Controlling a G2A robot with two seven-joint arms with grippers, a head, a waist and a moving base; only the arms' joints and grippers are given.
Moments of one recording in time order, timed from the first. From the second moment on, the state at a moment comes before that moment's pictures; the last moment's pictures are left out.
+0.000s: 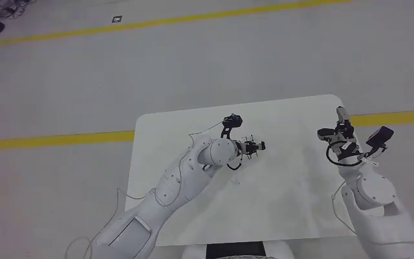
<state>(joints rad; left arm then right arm) 0.92 -1.45 -0.71 -1.24 0.46 0.34 -0.72 -1.73 -1.15 1.60 -1.80 0.42 0.00 0.00</state>
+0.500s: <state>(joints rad) 0.88 -1.52 -0.80 -1.13 0.62 0.34 -0.92 -1.73 -1.15 1.60 -1.80 0.42 0.00 0.00</state>
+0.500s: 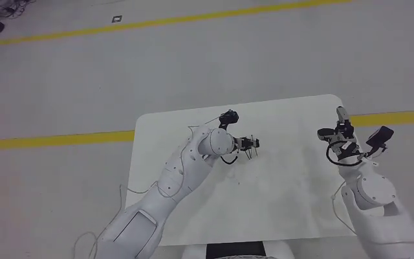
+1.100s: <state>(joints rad) 0.91 -1.51 -0.81 -1.20 0.58 0.33 -0.90 -1.73 -1.15 1.60 -1.80 0.42 0.00 0.00</state>
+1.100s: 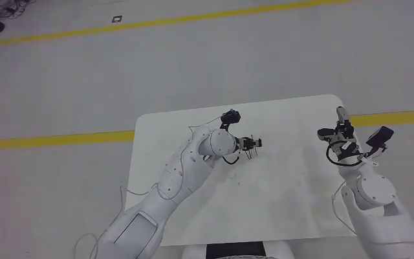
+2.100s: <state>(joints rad) 0.95 -1.50 -0.89 -1.26 0.50 0.34 -0.89 -1.73 -1.15 1.60 -1.80 0.42 0.00 0.00</state>
